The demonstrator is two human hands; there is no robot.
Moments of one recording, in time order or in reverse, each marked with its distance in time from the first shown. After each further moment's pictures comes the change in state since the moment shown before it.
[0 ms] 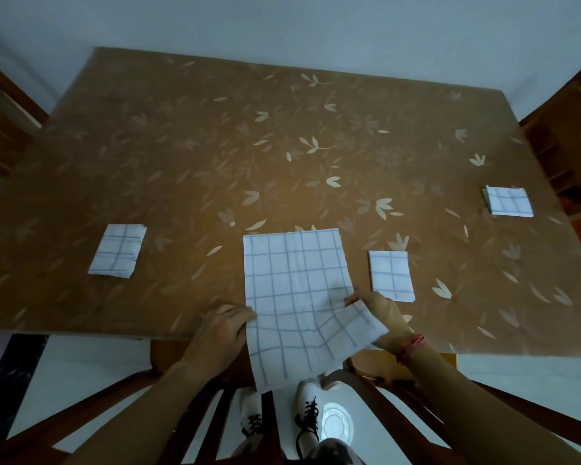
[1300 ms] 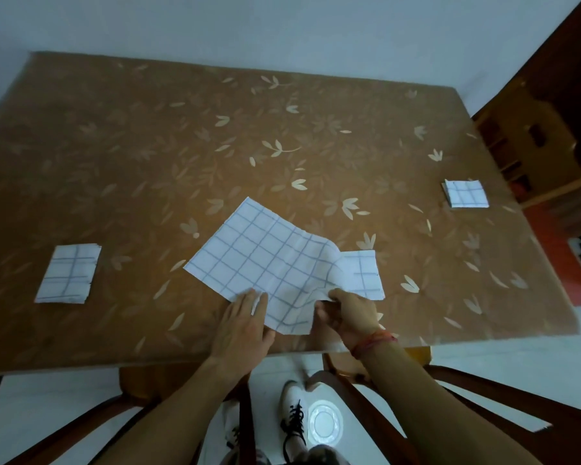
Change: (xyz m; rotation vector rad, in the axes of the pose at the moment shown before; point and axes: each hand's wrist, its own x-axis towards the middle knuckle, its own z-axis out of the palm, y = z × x) left_hand 0.052 0.071 0.037 0.331 -0.148 -0.009; right_hand -0.026 -0.100 -0.013 1.159 0.292 0.478
